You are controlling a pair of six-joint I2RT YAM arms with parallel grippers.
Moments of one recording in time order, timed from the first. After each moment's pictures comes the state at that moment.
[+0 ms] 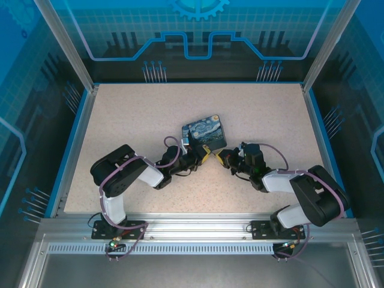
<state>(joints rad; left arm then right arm) -0.71 1.87 0.58 1.06 0.21 -1.58 0.46 1.43 0.34 0.64 -0.34 1.50</state>
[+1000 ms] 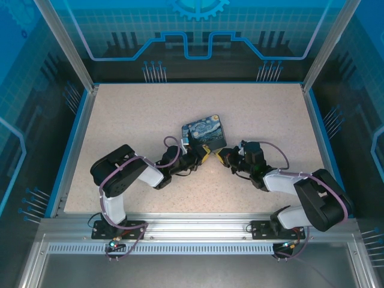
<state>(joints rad) -0.71 1.87 0.58 1.06 0.20 -1.58 0.46 1.38 0.37 0.56 -0.35 1.48</state>
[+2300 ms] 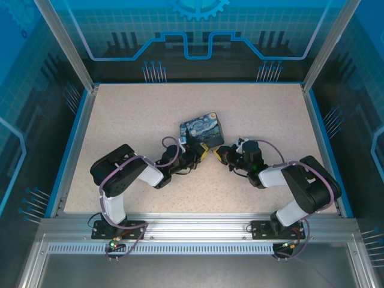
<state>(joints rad) -0.70 1.87 0.58 1.06 0.15 -1.64 0.44 1.56 0.38 0.78 -0.40 1.47</state>
